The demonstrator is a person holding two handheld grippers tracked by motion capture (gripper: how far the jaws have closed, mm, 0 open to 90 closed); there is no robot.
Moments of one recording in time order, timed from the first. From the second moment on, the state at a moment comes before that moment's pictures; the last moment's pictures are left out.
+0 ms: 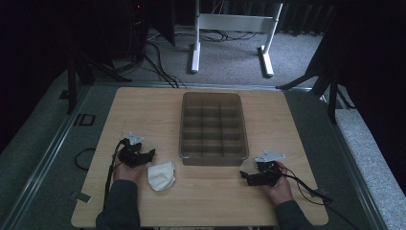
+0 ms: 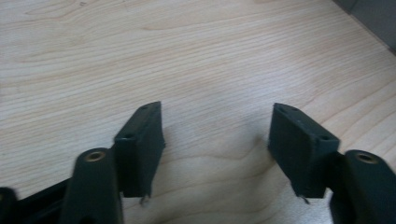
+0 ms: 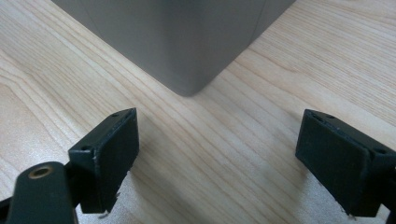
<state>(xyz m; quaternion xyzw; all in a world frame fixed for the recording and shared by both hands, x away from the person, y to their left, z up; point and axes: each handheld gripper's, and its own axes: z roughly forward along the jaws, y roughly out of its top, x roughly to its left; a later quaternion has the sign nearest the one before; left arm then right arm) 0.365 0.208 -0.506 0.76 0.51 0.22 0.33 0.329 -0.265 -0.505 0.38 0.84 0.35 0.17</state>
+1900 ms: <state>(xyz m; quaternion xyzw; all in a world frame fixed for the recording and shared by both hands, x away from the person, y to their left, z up) 0.331 0.201 -0.415 0.84 0.40 0.19 0.31 0.328 -0.266 -0.505 0.38 0.84 0.35 0.17</state>
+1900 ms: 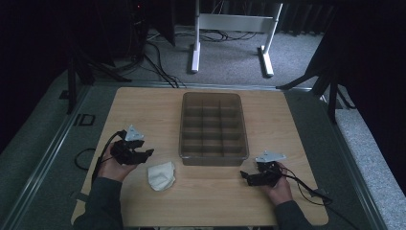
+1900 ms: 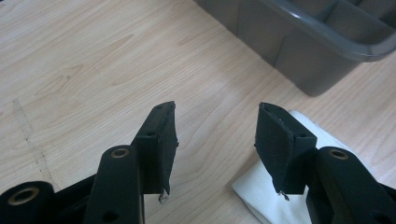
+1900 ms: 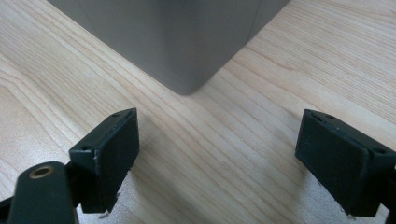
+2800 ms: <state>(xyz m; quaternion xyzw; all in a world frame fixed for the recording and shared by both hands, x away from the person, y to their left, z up) 0.326 0.200 -0.391 0.88 0.33 0.17 0.28 0.328 -0.266 -0.505 0.38 0.84 0.35 0.17</state>
